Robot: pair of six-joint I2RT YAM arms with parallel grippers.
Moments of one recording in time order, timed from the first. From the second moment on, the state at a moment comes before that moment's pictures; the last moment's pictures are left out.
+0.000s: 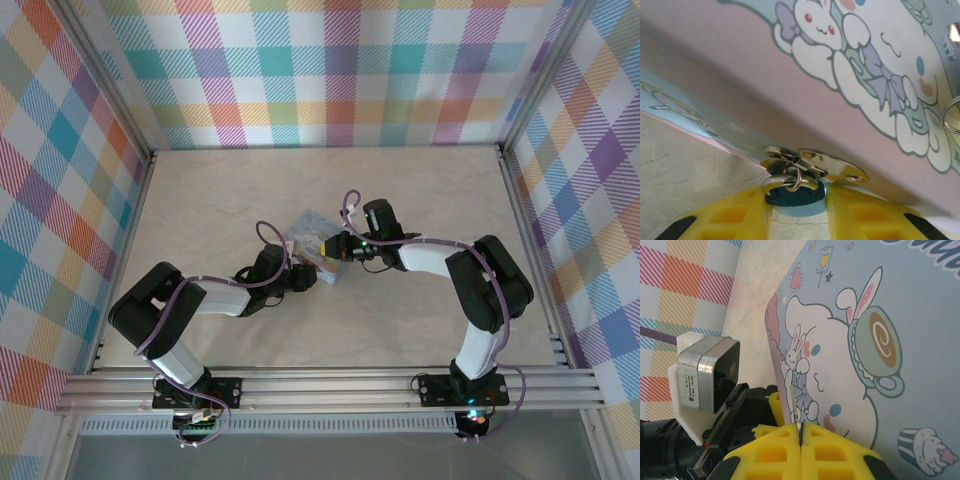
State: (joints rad) left arm -0.63 1.63 0.54 0.43 0.14 -0.69; right arm 0.55 1.78 0.93 0.19 -0.71 0.64
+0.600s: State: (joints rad) left arm -0.63 1.64 0.58 0.41 0.18 -0.78; right arm 0.55 1.71 0.88 0.16 -0.66 0.59
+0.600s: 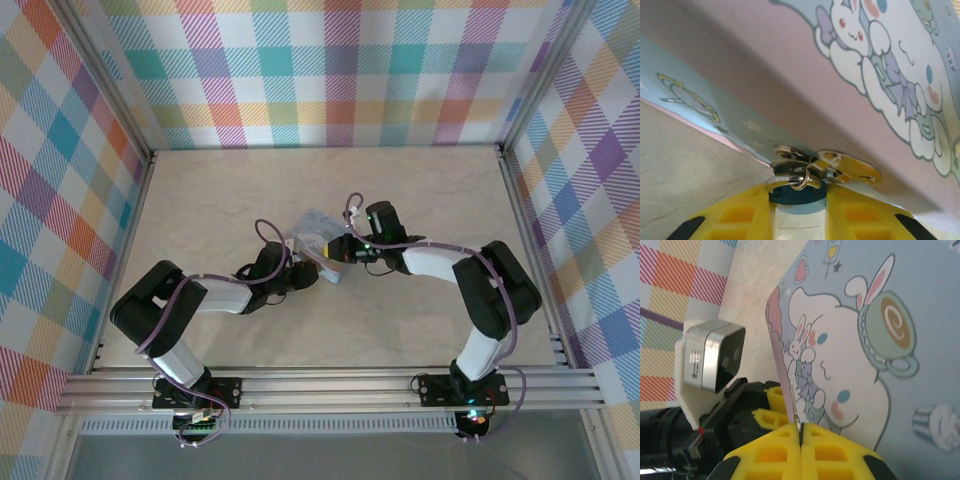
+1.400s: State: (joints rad) left arm -0.63 1.68 0.68 0.30 0.31 -1.03; right arm 0.68 1.31 0.52 0.16 -0.39 0.37
